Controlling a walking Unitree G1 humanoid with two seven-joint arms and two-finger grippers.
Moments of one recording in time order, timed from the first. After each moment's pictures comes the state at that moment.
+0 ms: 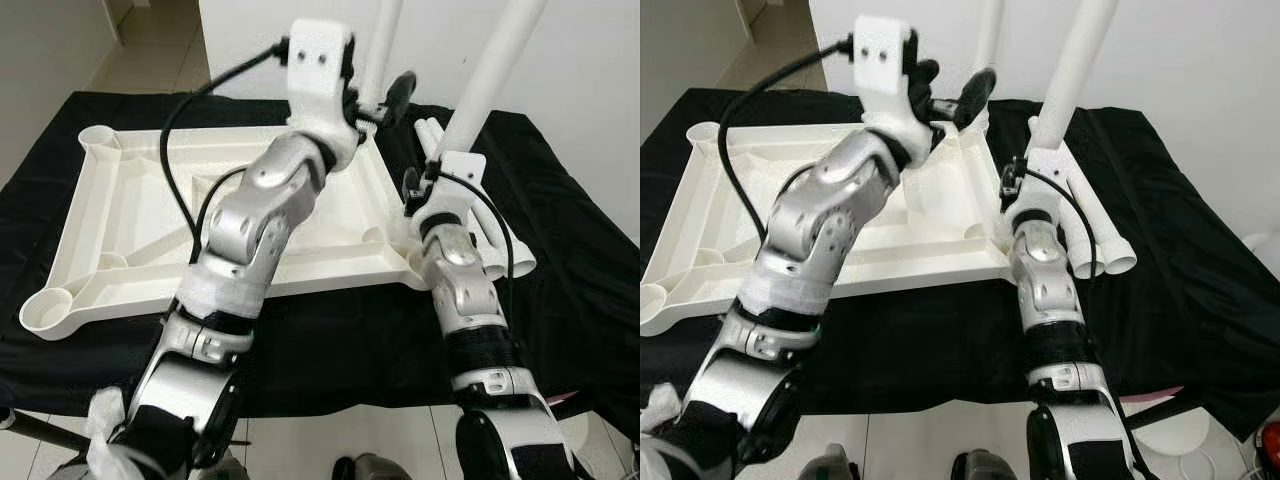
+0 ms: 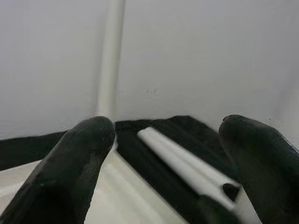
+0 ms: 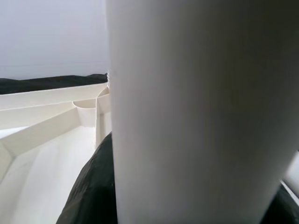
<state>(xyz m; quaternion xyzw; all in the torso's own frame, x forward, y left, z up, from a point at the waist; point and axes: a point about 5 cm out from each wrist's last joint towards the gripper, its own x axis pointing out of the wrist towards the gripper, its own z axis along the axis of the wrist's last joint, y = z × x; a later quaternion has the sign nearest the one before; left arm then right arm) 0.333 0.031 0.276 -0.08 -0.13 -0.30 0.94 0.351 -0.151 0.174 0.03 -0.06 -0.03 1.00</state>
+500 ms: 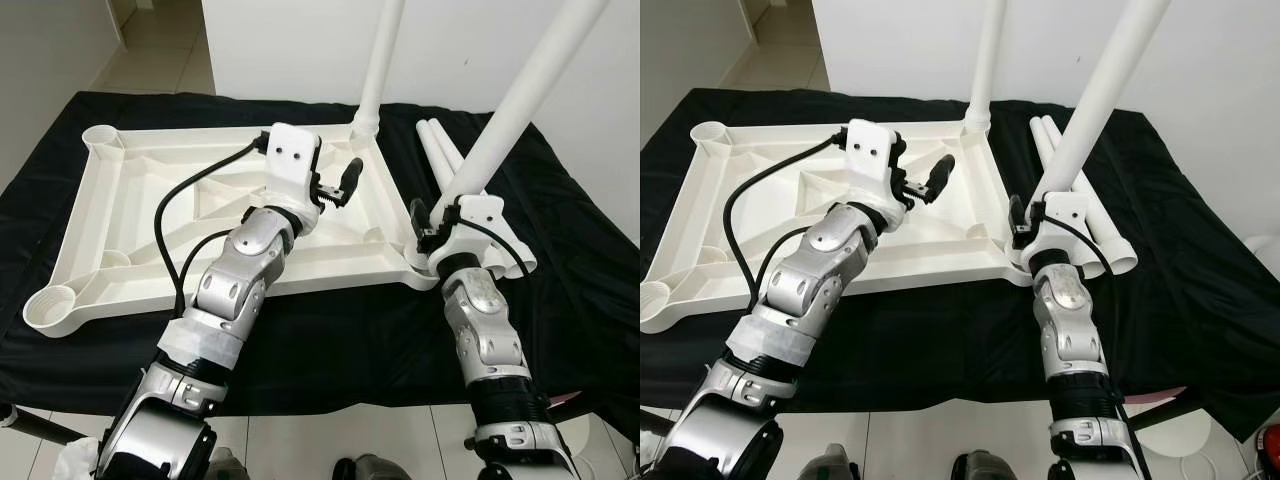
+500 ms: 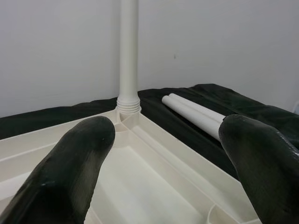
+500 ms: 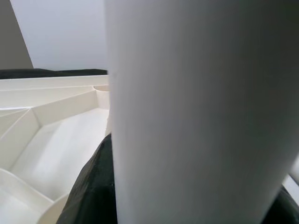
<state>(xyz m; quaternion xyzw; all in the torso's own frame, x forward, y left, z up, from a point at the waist) 0.325 0.046 0.214 -0.02 -0.10 -0.27 0.96 0.316 -0.174 0.150 0.01 -0.08 0.03 1.00</state>
